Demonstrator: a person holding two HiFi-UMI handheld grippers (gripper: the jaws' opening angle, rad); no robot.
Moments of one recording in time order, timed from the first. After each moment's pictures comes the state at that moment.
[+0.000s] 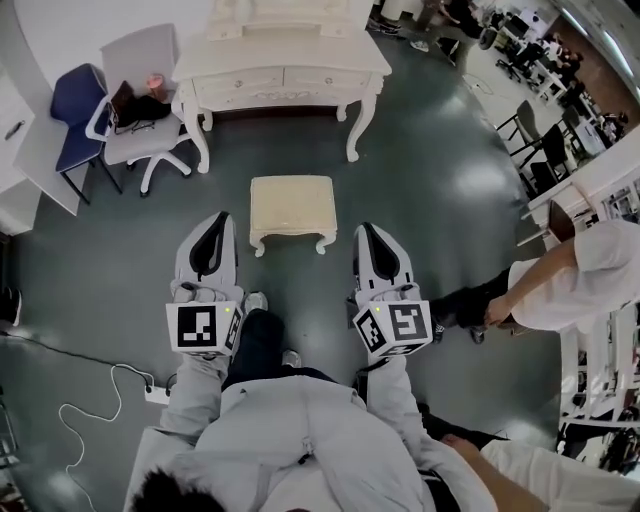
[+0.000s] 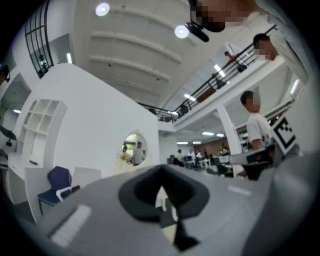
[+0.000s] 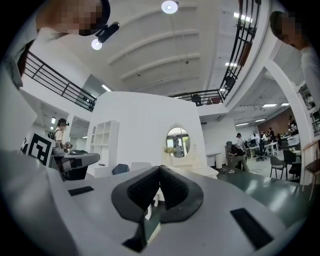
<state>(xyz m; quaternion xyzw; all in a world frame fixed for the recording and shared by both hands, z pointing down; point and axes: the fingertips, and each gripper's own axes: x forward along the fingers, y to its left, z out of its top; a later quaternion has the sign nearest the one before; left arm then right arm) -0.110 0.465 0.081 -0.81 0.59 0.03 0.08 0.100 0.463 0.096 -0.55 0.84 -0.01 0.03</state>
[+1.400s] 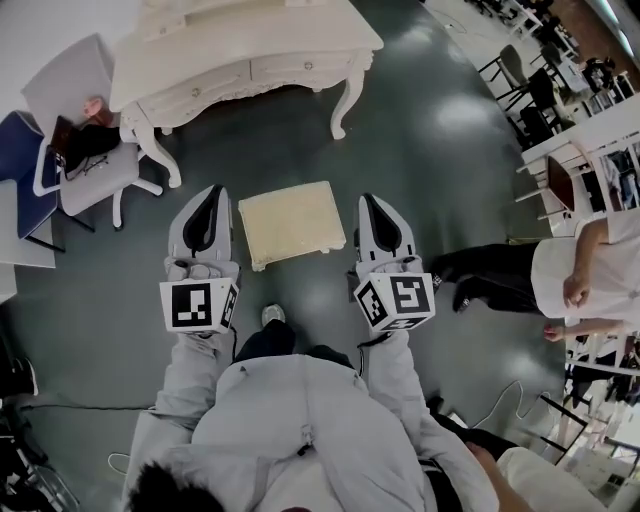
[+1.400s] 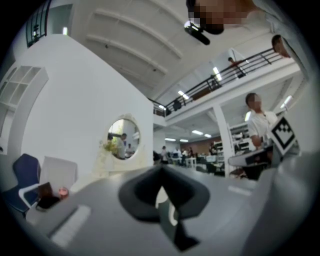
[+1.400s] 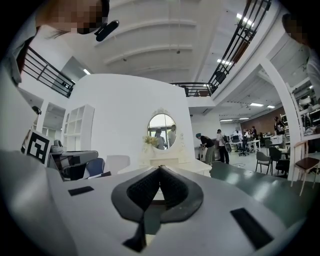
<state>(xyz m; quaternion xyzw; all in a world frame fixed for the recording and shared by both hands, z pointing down) -0.145 0.155 0.122 -0.86 0.50 0.01 0.04 0.063 0.192 0.140 -0.63 0.78 -0.05 0.00</state>
